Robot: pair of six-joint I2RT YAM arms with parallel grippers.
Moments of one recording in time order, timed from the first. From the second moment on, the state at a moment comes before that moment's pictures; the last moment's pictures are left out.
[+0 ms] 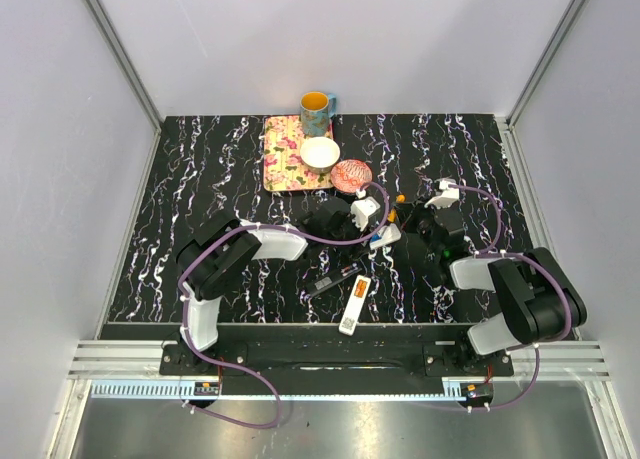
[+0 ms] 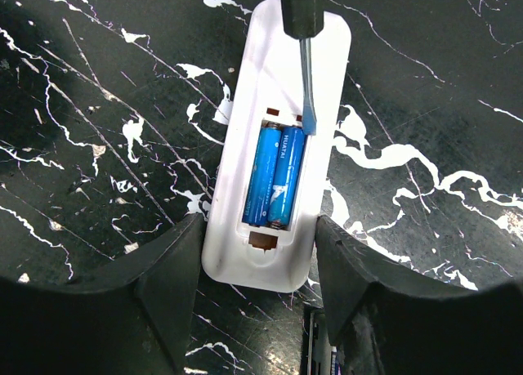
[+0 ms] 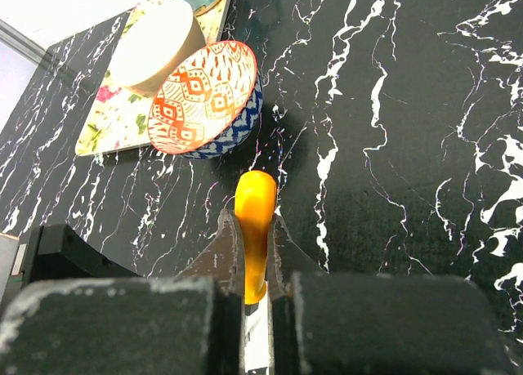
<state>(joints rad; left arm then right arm) -0.84 1.95 1.03 0.28 0.20 -0.02 0.30 1.47 0.36 0.94 -0.02 0.50</state>
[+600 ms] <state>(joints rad) -0.84 1.95 1.04 0.27 0.20 -0.02 0.30 1.60 0.36 1.11 -0.12 0.61</state>
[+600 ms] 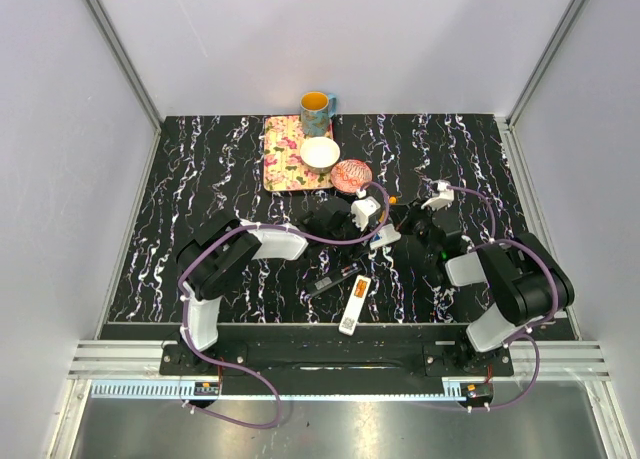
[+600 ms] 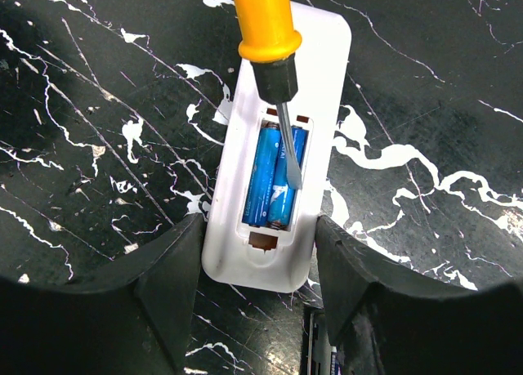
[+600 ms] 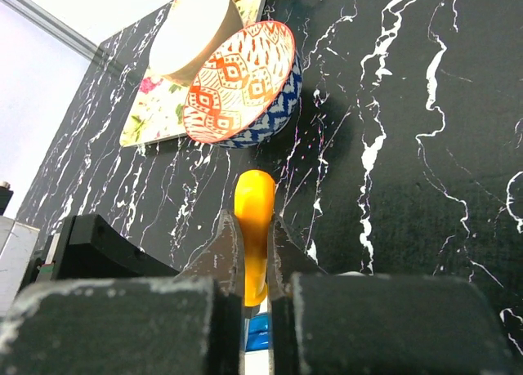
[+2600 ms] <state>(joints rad) -0.84 1.96 1.05 0.26 0.21 -0.02 0.27 1.74 0.34 1.34 -0.04 0.70</state>
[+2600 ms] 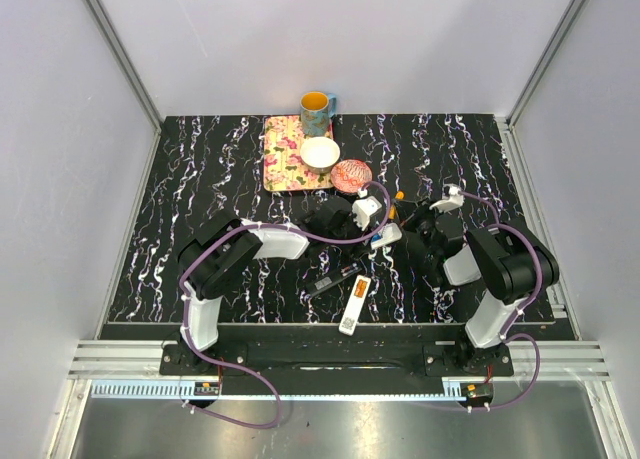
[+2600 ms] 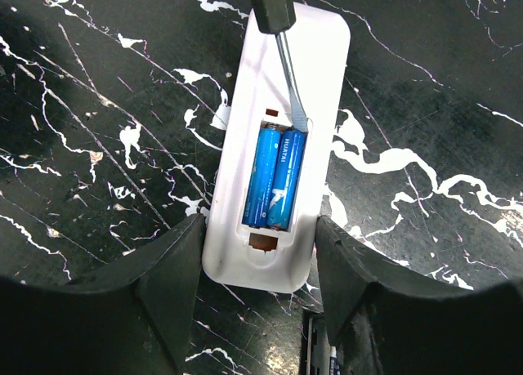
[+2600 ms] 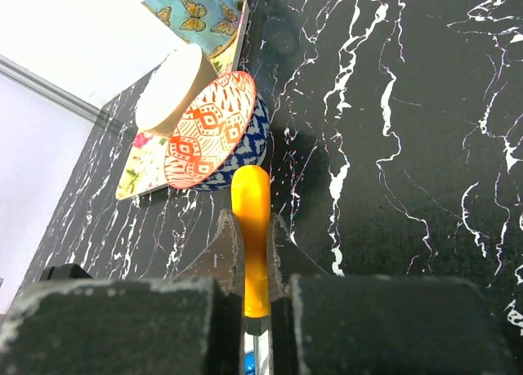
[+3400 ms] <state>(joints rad) -0.84 1.97 1.06 0.27 0.21 -0.02 0.29 1.72 0.33 1.36 -0.14 0.89</state>
